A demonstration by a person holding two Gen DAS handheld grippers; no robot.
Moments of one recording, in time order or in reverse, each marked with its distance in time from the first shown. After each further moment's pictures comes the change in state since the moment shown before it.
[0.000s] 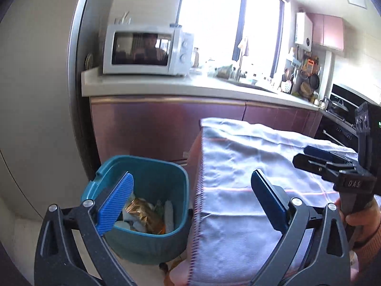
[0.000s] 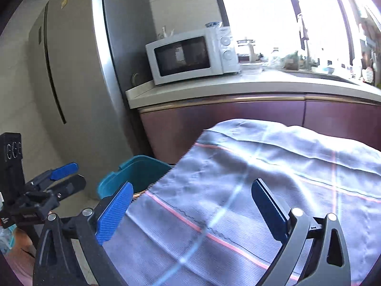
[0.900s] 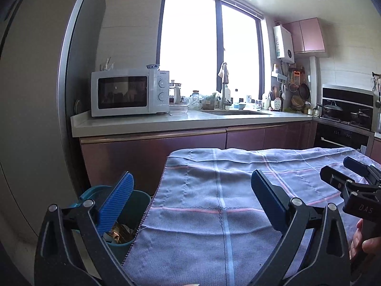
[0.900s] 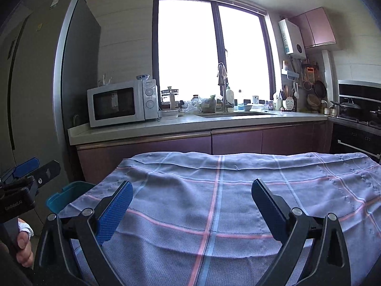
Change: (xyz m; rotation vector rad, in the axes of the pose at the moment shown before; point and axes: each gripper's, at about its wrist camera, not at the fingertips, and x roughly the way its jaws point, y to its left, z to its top) left arm -0.042 -0.120 -0.017 0.123 -0.222 0.021; right arm -0.126 -0.055 -0.054 0.043 -0.284 -0.392
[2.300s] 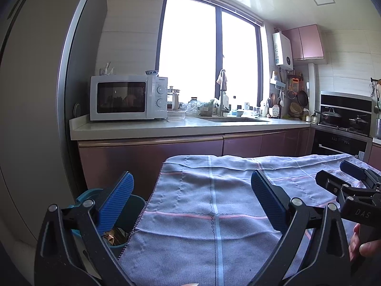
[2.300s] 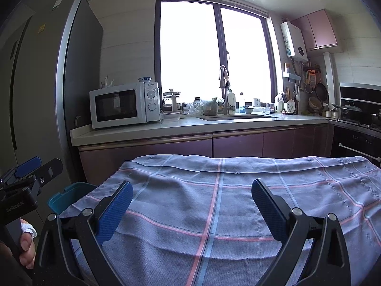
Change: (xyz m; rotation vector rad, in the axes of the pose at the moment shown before) left arm -0.003 -0.003 0.000 -0.020 -0.037 -0.012; right arm -0.007 0.000 0.008 -0.015 -0.006 0.008
